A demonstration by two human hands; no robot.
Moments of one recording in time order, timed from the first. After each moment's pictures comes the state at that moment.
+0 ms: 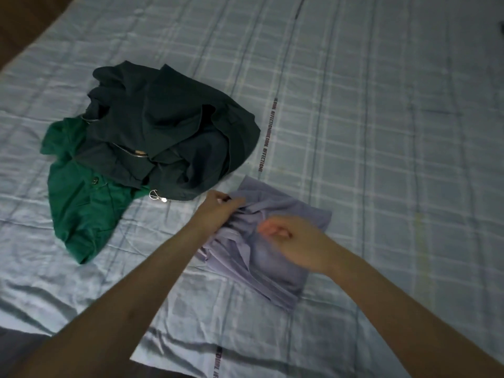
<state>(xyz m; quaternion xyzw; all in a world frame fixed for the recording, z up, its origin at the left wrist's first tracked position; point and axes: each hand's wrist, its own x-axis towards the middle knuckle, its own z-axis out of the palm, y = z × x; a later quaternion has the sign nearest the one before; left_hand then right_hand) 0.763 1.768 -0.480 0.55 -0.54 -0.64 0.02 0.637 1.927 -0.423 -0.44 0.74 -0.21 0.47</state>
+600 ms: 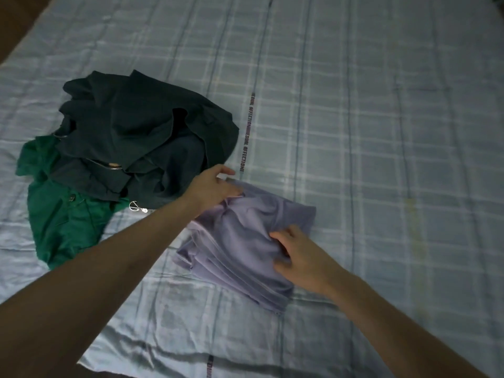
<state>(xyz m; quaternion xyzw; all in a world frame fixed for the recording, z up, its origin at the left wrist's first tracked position) 0.701 1.743 -0.466 0.47 -0.71 -0.52 -0.06 0.619 1.984 -0.485 -0.48 0.78 -0.17 0.37</state>
